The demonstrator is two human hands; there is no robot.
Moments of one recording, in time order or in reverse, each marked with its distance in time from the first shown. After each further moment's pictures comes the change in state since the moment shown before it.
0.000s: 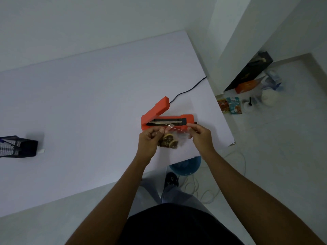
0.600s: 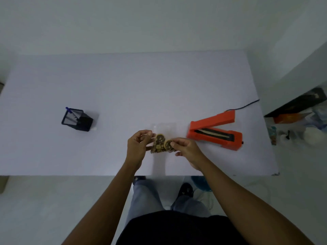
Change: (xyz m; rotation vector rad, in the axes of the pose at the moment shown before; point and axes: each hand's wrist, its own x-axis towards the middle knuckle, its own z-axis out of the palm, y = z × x) left_hand -0.044 0.000 -0.192 -0.237 0.320 -0.075; right_hand -0.062 -0.044 0.182 0.000 -0.697 0.108
